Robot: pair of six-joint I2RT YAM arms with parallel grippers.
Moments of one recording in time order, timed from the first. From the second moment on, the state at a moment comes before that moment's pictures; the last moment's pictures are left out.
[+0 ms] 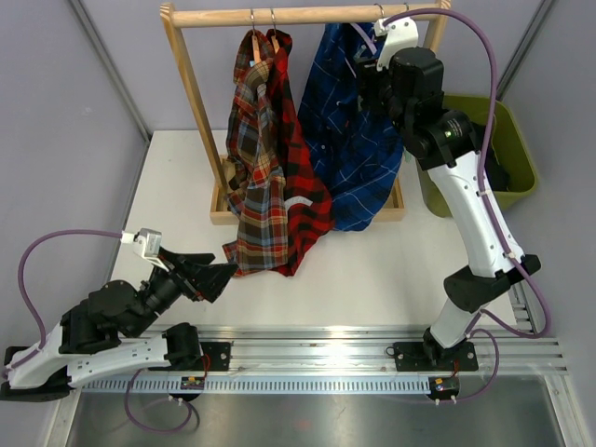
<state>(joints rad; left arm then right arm) -1.29 0.20 0.79 -0.66 -0.62 -0.65 0.52 1.72 2.29 -0.73 0.36 -0.04</state>
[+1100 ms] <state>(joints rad) -1.29 0.18 0.78 -0.67 -0.62 -0.66 0.50 1.78 2.25 -0.73 0.38 -0.04</state>
